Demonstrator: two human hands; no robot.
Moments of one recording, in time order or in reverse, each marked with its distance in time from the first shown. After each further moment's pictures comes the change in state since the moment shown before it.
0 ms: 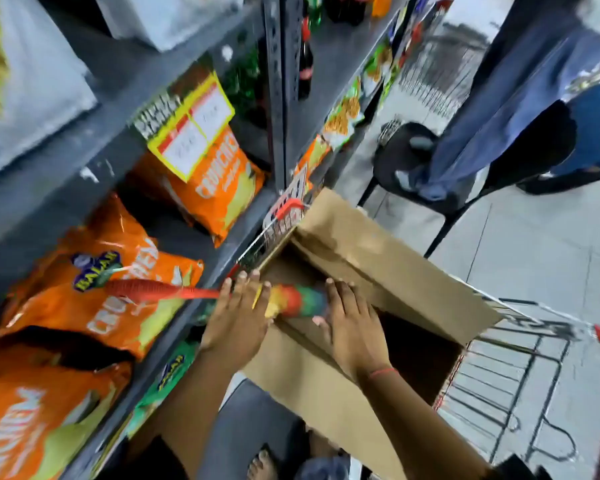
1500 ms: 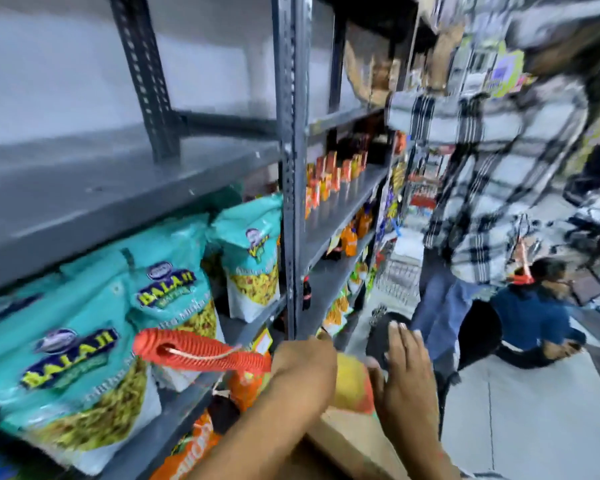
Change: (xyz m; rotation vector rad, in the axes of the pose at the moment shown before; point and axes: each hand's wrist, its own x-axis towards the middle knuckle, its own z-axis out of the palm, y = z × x) left_hand -0.100 0.041 -0.455 -0.081 0.003 -0.166; right_hand -0.027 -0.067 -0.328 0.107 0.757 -0.017
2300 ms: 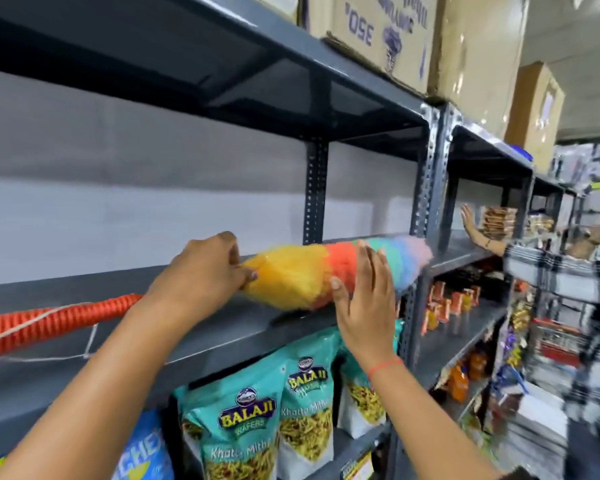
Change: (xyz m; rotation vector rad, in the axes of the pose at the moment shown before) left_hand -0.209 -0.222 -0.173 -0.517 0.881 -0.508; right_hand 0.160 -0.299 -0.076 0.503 0.436 -0.527
